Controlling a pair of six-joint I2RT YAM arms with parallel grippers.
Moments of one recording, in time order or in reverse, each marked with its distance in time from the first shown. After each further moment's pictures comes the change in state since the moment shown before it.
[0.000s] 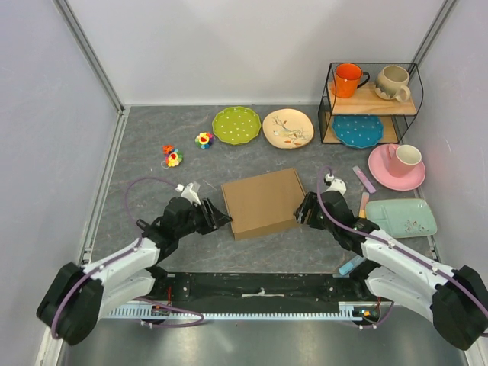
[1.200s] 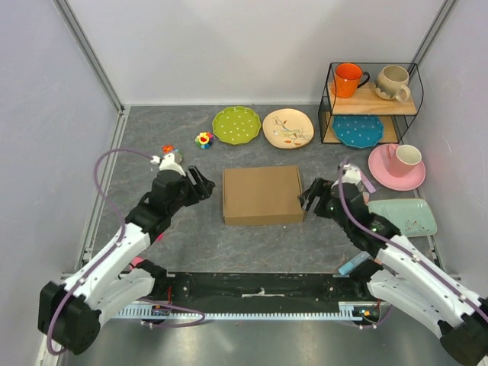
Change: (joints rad) left arm 0.092 0.056 0.372 -0.361 -0.284 0.181; right arm -0.004 -0.136 0.137 -0.141 0.037 0.001
